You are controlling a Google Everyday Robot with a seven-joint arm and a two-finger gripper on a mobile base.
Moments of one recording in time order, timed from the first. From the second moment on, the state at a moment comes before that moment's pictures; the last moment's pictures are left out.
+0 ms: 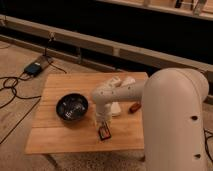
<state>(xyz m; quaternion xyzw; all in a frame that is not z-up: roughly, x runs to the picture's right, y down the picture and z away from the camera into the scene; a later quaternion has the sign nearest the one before) -0.015 0.228 0.830 -0.34 0.25 0.57 0.70</state>
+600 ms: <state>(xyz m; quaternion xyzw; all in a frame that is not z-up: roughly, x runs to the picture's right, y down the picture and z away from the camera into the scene) -0.017 0.180 0.814 -0.33 0.22 0.58 0.71</state>
